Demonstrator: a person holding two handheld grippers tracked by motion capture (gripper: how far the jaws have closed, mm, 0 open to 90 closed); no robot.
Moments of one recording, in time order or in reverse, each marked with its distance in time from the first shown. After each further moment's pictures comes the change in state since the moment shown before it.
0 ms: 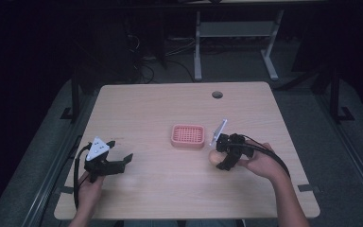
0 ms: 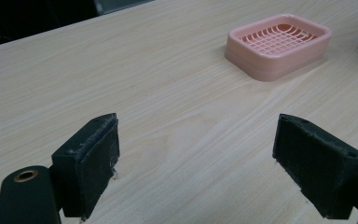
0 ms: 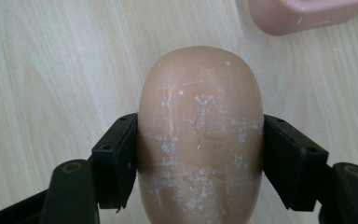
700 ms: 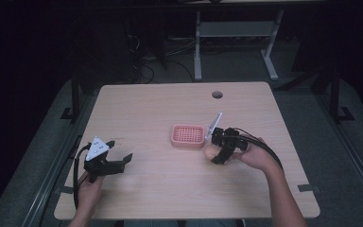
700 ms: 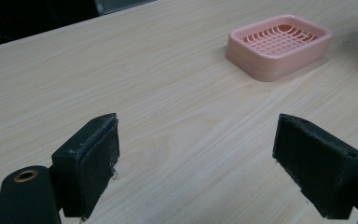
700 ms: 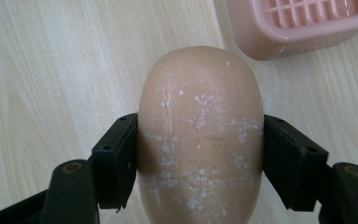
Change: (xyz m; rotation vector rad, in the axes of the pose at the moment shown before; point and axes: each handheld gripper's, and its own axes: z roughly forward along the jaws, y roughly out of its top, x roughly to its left) left arm 0.001 0.000 0.000 -0.010 0.000 -0.007; right arm -0.021 0.015 0.011 -0.014 0.049 0.015
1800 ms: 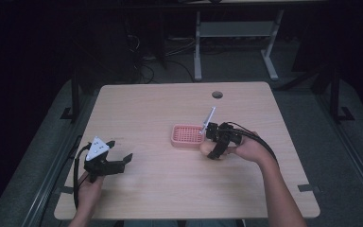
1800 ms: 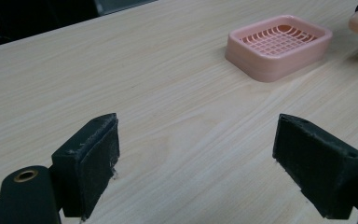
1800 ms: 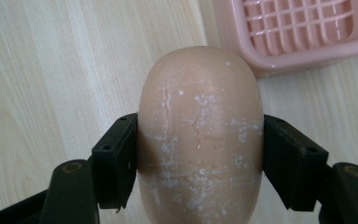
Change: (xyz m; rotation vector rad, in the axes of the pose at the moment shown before) left arm -0.001 0.001 0.000 0.004 0.000 0.000; right arm -0.014 0.020 0.003 0.023 0.023 -0.013
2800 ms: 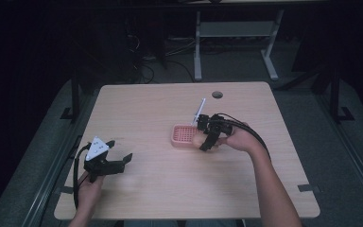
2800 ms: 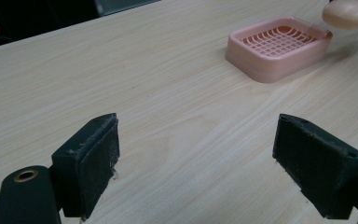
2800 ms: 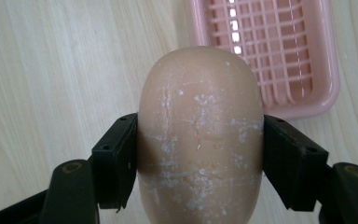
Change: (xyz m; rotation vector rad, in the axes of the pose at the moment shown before) left arm 0.000 0.000 0.000 -0.002 0.001 -0.002; right arm -0.015 0.034 -0.003 -0.007 0.008 -0.034
